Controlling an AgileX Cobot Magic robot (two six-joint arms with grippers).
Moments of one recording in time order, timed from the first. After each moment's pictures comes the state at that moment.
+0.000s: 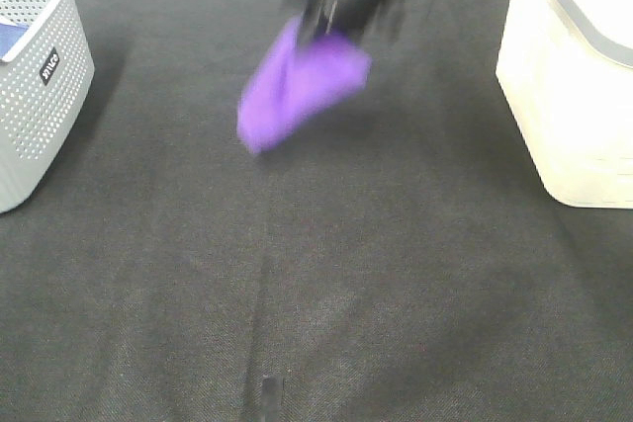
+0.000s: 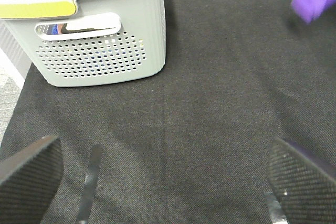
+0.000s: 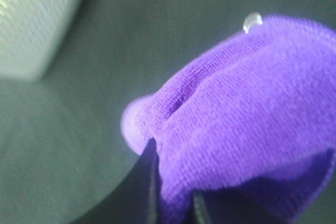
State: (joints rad) left arm 0.04 0.00 -0.51 -0.05 1.05 0.12; right arm 0.34 2.28 -2.19 0.53 1.06 -0.26
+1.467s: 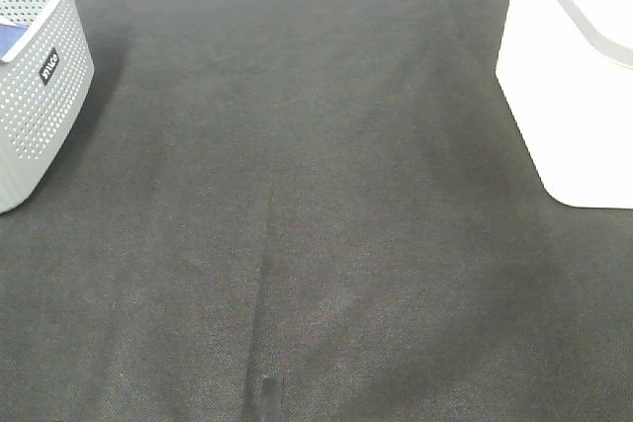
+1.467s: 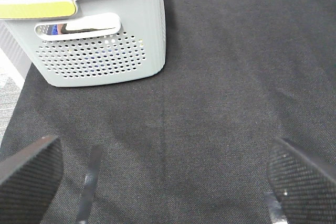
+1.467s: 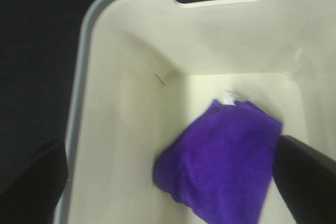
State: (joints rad) left arm 0.04 0.00 -0.51 -0.05 1.05 0.12; right arm -0.27 2.21 -2.44 0.32 1.20 -0.20
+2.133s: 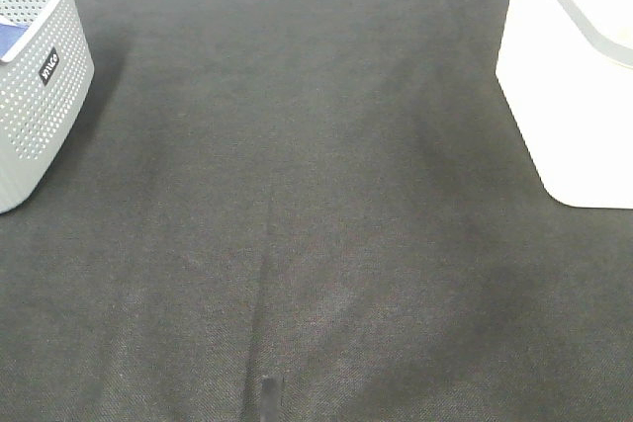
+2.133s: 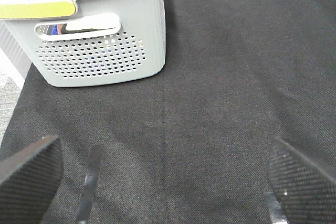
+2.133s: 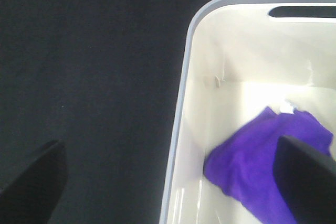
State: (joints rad) left arm 0.04 0.00 -0.51 -0.05 1.05 0.12; right arm -0.11 2.07 -2.38 0.25 1.22 -0.14
